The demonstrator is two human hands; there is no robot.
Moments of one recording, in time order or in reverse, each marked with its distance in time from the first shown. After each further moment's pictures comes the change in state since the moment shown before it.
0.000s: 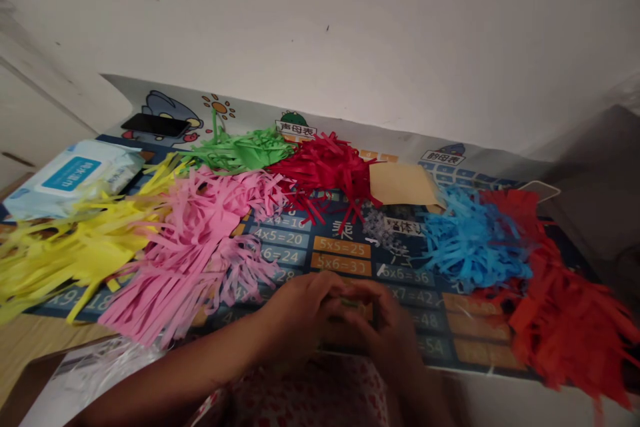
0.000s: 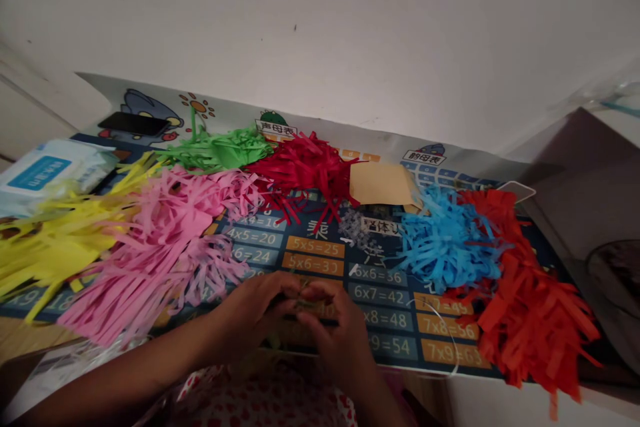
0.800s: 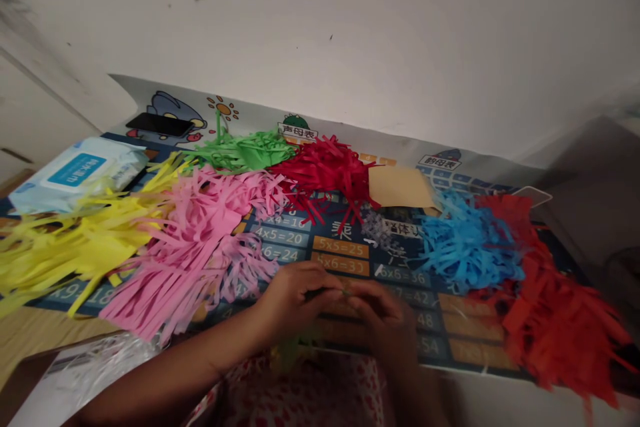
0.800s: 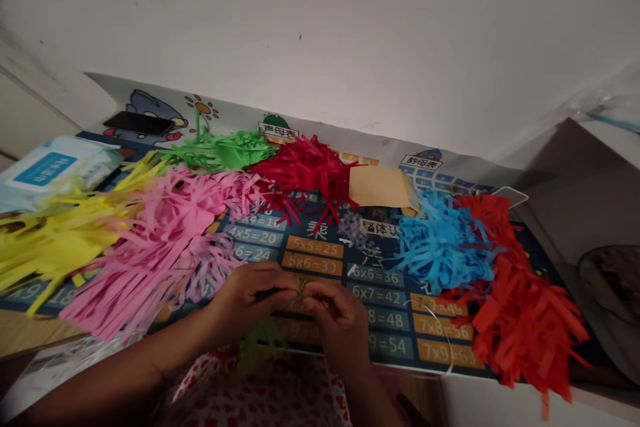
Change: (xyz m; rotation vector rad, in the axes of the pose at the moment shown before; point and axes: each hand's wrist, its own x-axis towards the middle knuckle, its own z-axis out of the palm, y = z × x) left_hand 0.004 -0.004 -0.009 -0.166 0.237 0.177; right_hand 0.005 -0.002 0.003 0.181 0.105 0.051
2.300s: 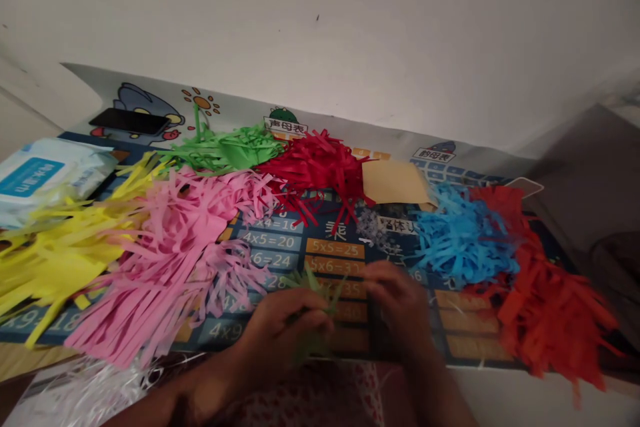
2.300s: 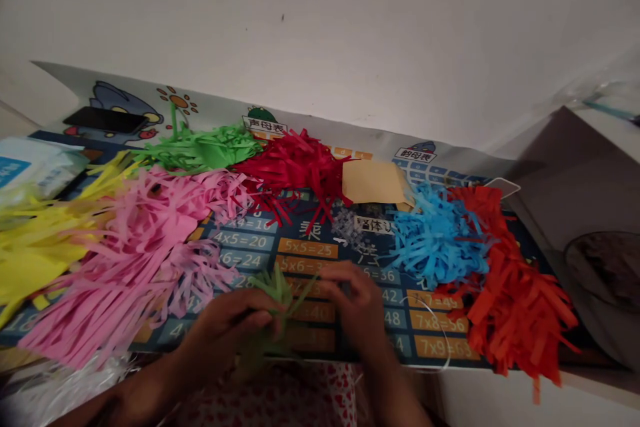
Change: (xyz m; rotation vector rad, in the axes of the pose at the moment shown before) left_hand -0.020 0.000 0.007 -0.374 0.002 -0.237; right_hand 0.036 0.016 -0.023 -0.120 -0.055 -0.139
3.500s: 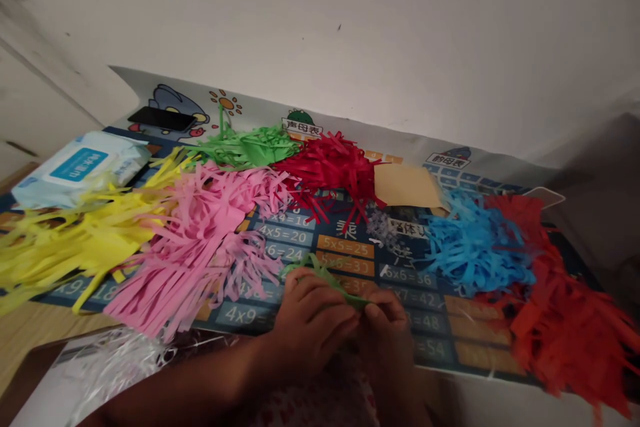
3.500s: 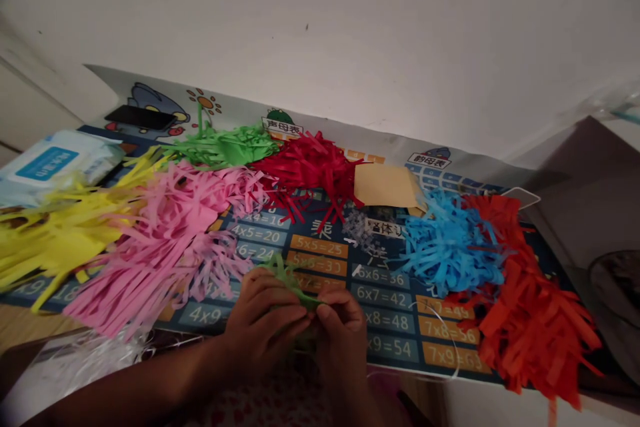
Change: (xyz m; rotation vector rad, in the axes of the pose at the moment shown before) left_hand -0.008 -0.008 0.025 0.633 0.287 0.570; right_hand -0.046 -0.020 0.050 0.908 0.312 0.550
